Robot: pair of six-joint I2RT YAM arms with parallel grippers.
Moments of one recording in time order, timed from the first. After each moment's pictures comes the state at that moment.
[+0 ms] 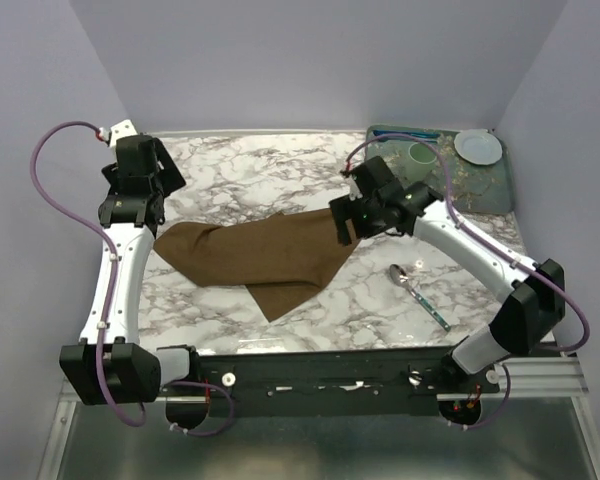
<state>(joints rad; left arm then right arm) 0.05 1.24 1.29 -0.60 -0.35 -0.37 0.61 1.57 1.41 -0.83 0.09 0.18</state>
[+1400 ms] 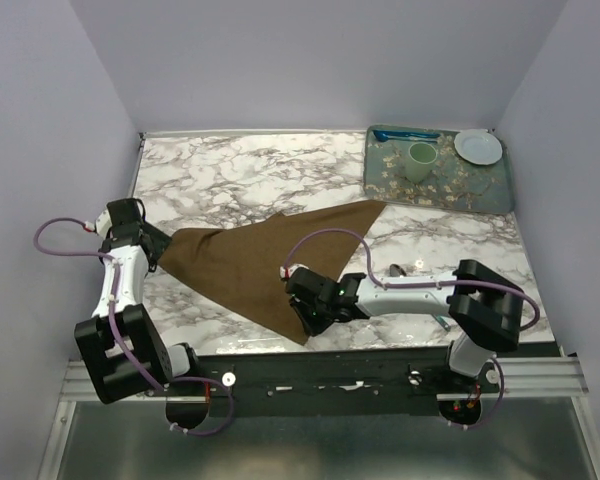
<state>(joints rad) 0.31 1.27 0.84 -0.52 -0.16 -0.68 1.18 1.70 0.98 -0.37 0.01 0.47</state>
